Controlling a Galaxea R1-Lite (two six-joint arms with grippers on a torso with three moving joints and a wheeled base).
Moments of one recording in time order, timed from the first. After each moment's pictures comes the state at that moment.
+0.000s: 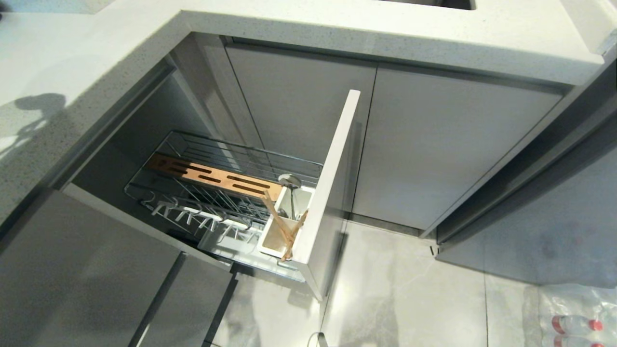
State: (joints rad) left arm -0.22 1.25 -1.93 0.56 0.33 -0.51; right arm 0.00 0.00 0.00 0.00 -0.02 0.05
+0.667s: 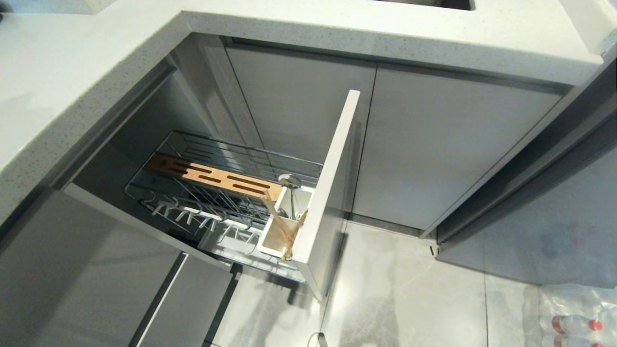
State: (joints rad) left arm 0.74 1.19 -1.93 0.93 -0.11 0.13; right arm 0.00 0.00 0.00 0.00 -0.02 0.05
